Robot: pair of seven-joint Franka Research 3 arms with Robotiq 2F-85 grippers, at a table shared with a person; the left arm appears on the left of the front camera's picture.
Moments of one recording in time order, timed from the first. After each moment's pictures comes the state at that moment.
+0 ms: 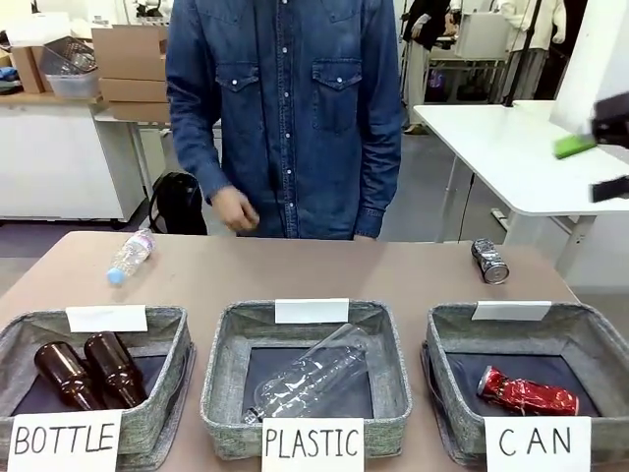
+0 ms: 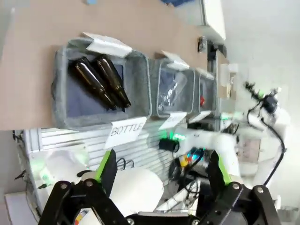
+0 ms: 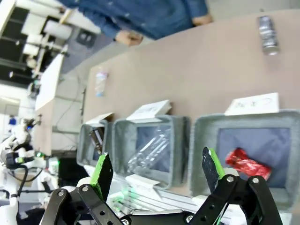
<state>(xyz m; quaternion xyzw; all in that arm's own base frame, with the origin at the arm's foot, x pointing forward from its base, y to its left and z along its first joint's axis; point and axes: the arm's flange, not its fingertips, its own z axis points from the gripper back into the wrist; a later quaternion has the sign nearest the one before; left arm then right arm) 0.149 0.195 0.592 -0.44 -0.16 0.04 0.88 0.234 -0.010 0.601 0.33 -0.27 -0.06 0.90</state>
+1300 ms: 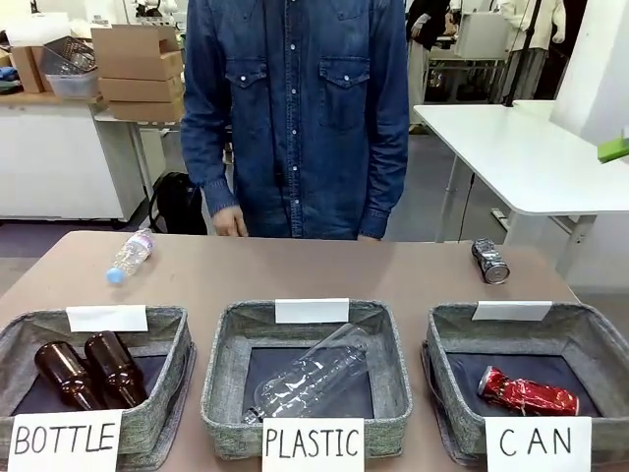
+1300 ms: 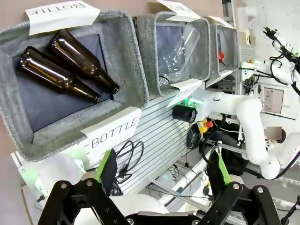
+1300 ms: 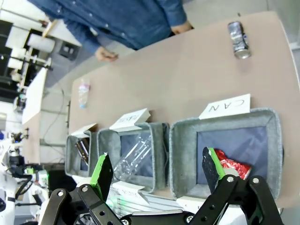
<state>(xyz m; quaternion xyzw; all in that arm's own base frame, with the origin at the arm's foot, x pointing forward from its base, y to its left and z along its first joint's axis) 0.221 0.062 0.528 -0.41 -0.05 -0.07 0.91 0.228 -0.032 0.608 0.30 -0.29 -0.09 0.91</state>
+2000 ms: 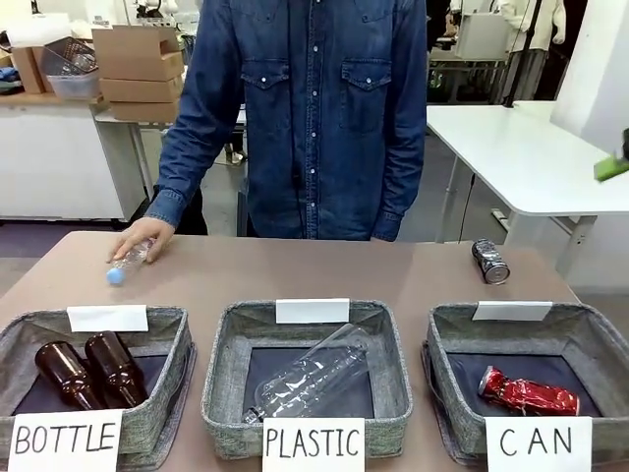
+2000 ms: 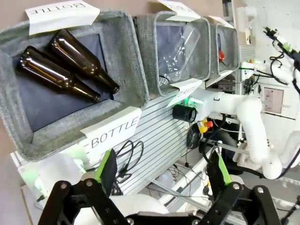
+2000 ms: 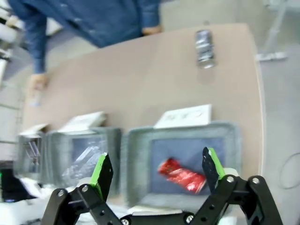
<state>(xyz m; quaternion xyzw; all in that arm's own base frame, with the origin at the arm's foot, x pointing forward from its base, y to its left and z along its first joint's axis) 0.221 0.061 0.528 -0.41 -0.05 -0.07 0.91 0.257 -0.020 0.593 0.15 -0.30 -0.04 0.94</state>
